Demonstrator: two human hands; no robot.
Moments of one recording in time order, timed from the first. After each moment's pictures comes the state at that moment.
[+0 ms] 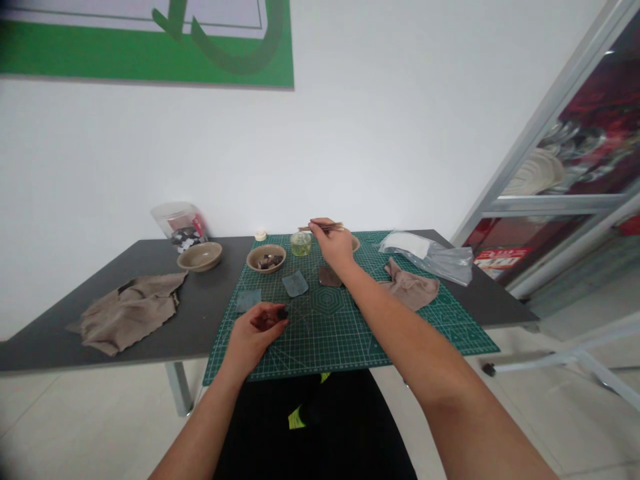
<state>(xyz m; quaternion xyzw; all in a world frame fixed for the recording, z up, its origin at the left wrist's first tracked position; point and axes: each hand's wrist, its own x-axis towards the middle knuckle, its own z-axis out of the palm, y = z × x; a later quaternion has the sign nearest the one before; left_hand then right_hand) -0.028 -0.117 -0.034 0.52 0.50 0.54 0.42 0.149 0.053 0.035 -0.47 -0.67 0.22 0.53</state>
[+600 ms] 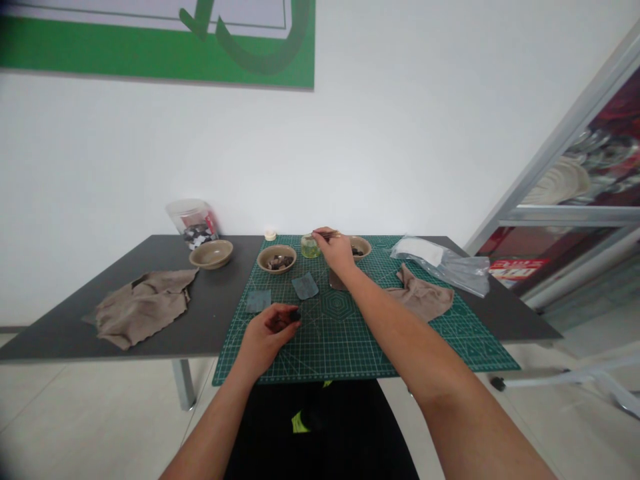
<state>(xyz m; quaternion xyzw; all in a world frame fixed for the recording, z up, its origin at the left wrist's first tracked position) -0.028 -0.115 -0.035 0.54 0.50 0.52 0.42 0.130 0.074 0.014 -0.47 -0.73 0.15 0.48</state>
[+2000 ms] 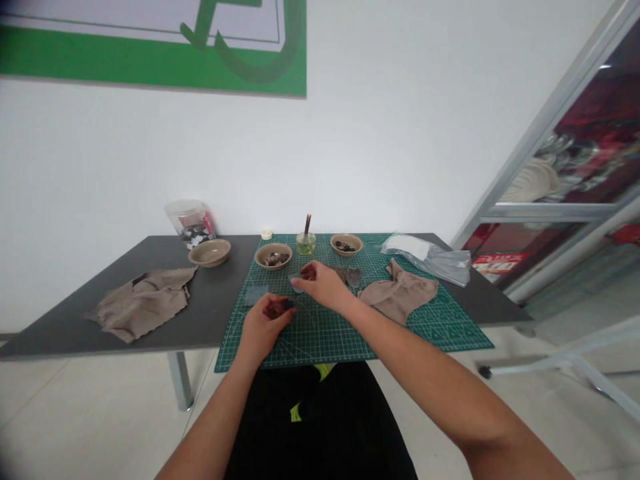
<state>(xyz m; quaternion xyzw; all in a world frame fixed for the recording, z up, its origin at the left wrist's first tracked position) -0.023 -0.113 -0.039 0.51 0.53 0.55 0.40 0.131 -0.028 0.009 -0.48 -0.72 0.35 0.35</state>
